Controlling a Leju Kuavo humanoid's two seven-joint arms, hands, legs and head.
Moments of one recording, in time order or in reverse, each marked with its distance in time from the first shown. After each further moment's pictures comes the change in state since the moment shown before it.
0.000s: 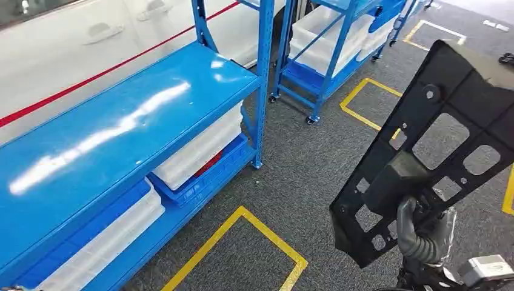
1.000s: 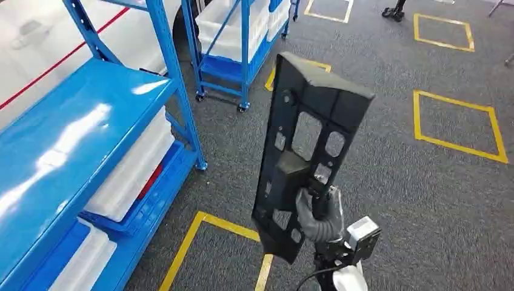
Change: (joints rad) left arm -0.004 -0.042 0.002 0.003 -0.165 0.210 0.202; right arm -0.279 0.124 0.408 0.343 0.133 0.049 -0.005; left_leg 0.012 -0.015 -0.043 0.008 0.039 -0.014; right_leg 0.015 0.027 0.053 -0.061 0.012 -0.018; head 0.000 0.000
